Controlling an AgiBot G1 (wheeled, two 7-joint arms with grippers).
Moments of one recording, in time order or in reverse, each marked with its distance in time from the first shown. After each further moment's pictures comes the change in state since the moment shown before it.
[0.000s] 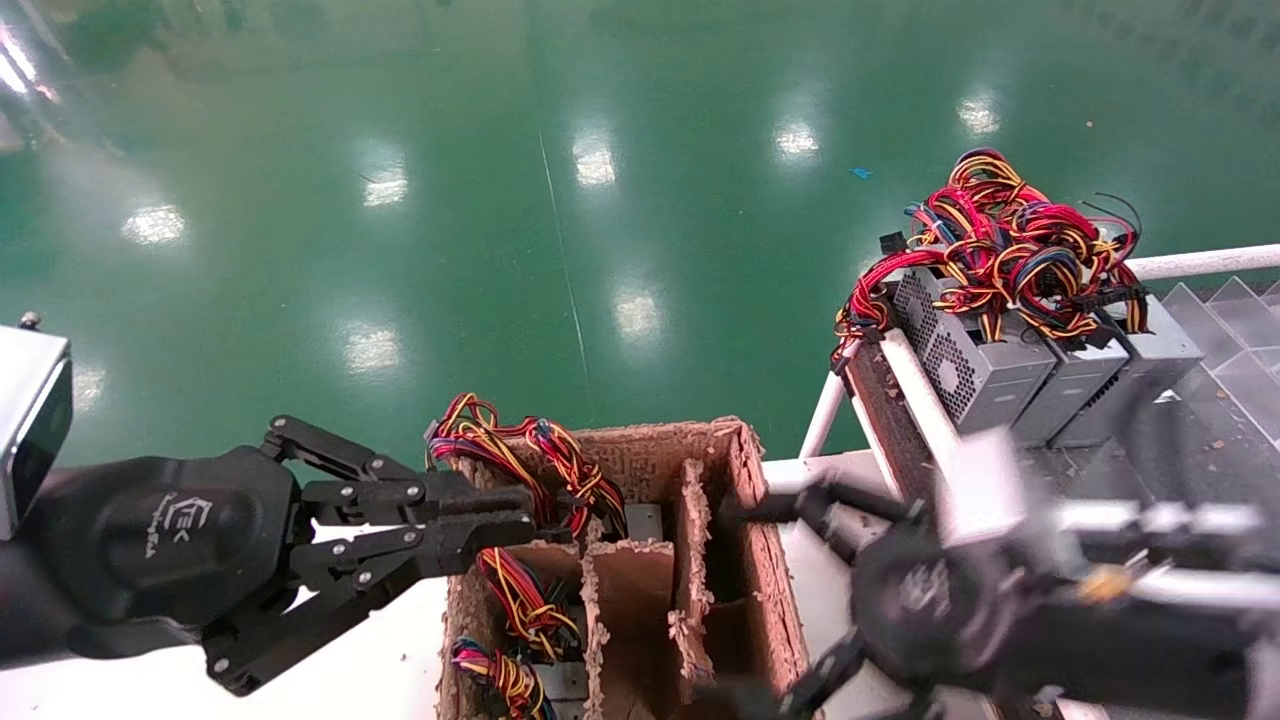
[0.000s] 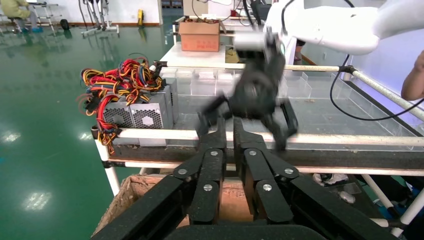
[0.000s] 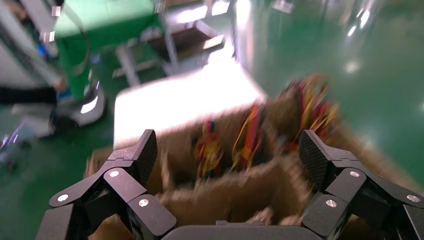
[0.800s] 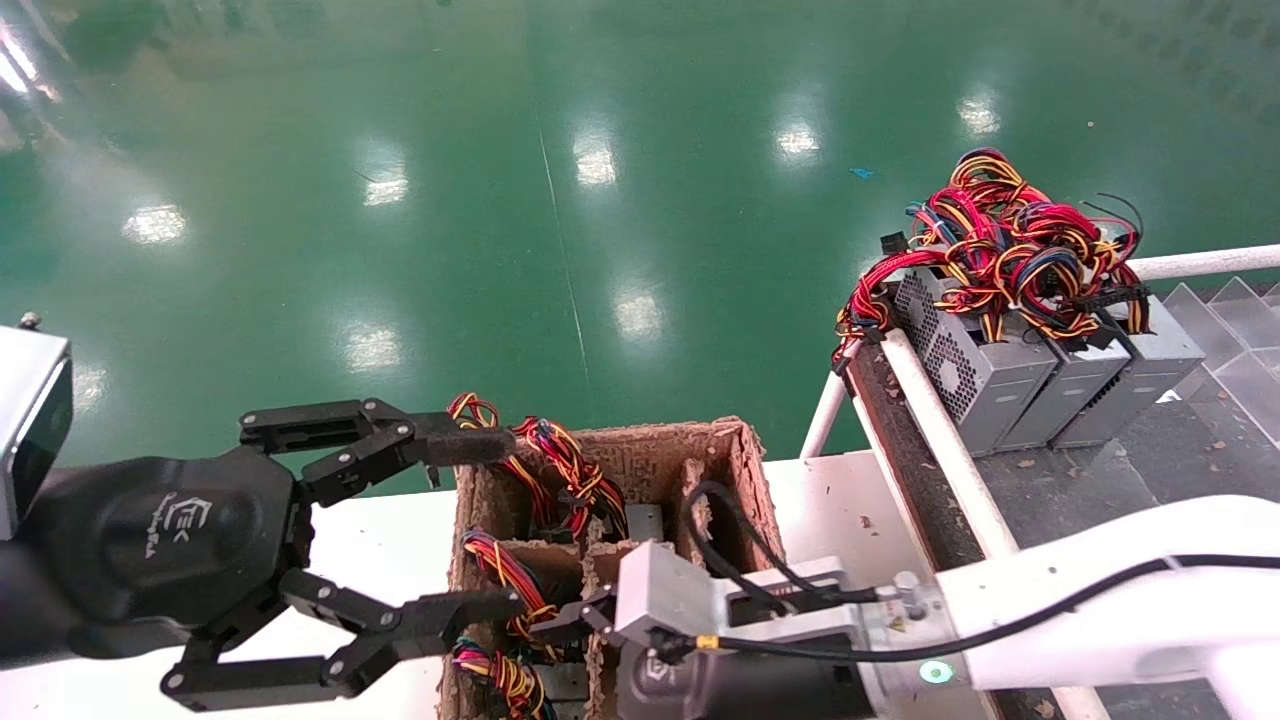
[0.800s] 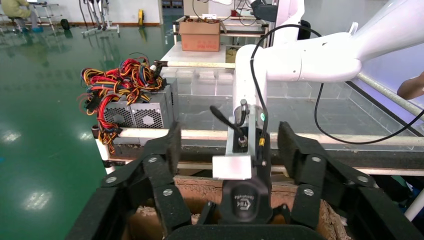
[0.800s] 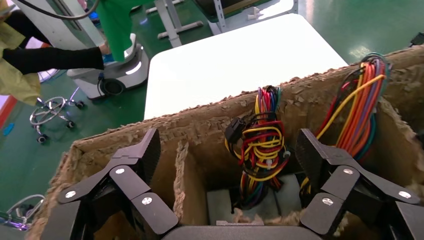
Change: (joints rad) left arm -0.001 -0.001 0.002 0.001 -0.001 0.000 0.001; right arm 0.116 -0.351 -0.208 -0.239 -0.246 0.008 -0.030
